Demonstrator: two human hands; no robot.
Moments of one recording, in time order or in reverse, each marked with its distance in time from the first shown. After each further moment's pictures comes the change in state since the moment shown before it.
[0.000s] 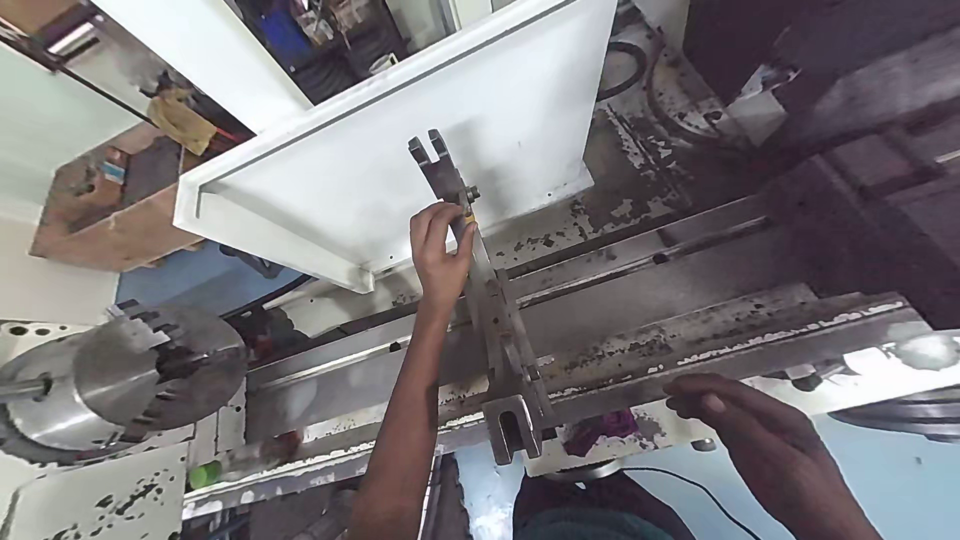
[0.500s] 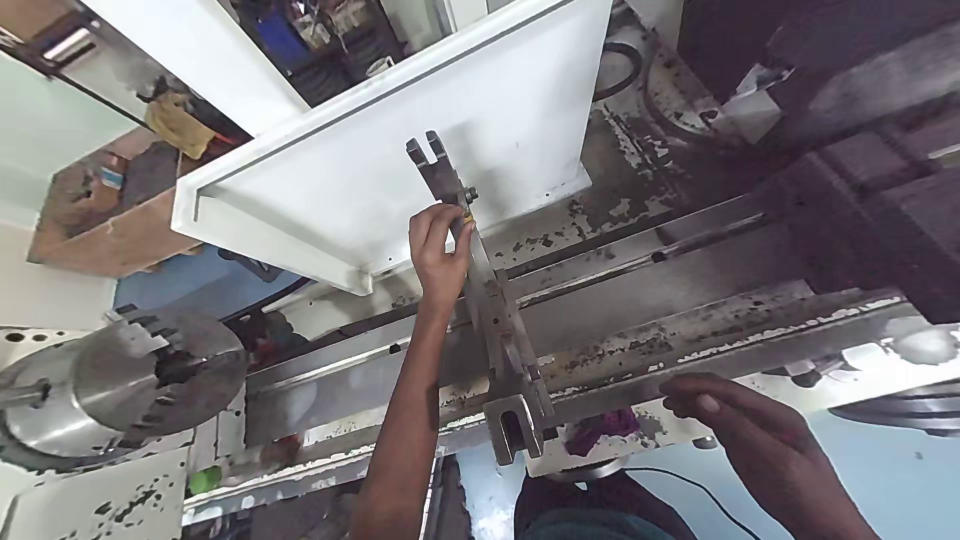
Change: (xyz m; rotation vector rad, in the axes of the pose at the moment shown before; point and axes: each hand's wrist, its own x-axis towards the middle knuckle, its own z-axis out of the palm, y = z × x) left_hand 0.001 0.000 0.002 -0.007 0.013 0.024; right_hand -0.002 0.002 0.004 -0.010 0.004 0.019
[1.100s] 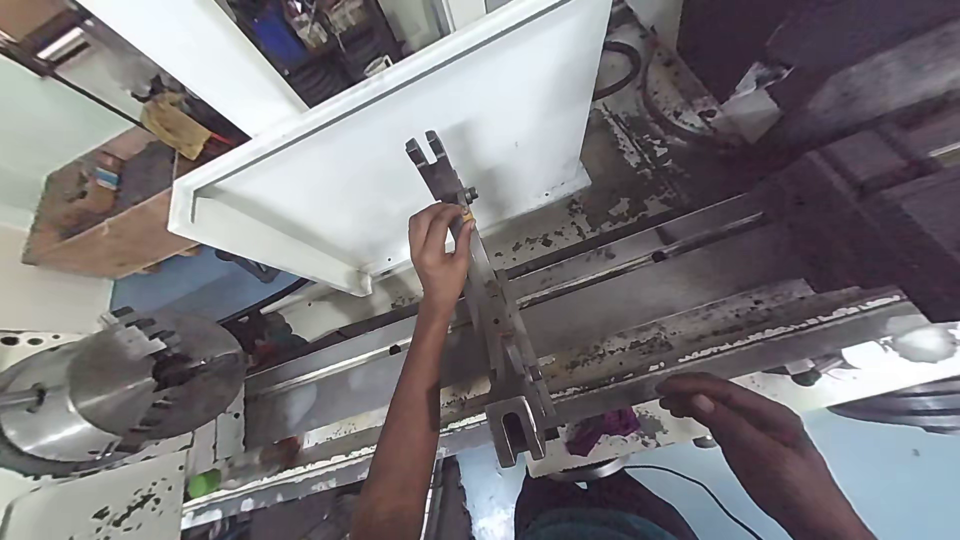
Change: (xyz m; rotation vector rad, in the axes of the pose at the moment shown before) left_hand 0.001 -0.002 0.001 -0.001 0.028 0.034; right_hand 0.001 0.003 0.003 -0.008 -0.009 -0.005
